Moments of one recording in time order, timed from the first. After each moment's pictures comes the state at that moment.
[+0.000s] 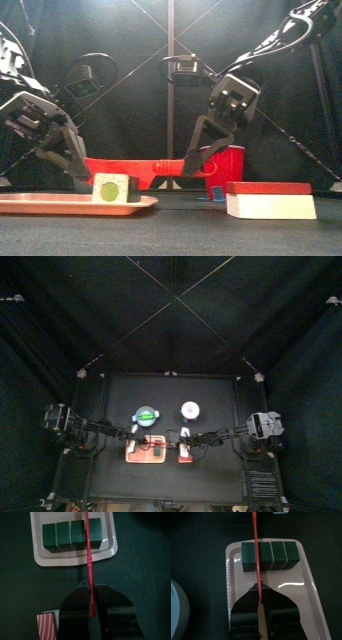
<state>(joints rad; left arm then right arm) 0.03 -0.07 1.11 0.42 -0.33 -0.37 0.08 0.13 0.61 -0.38 0.14 0.52</state>
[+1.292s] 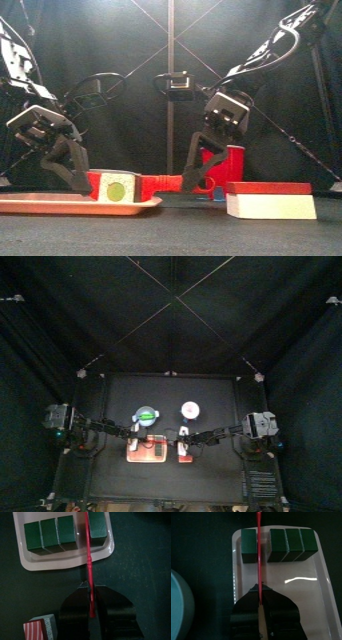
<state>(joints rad) 0.07 -0.04 1.08 0.42 -0.27 -0.37 0.03 0.18 0.58 -0.36 0.15 0.52</state>
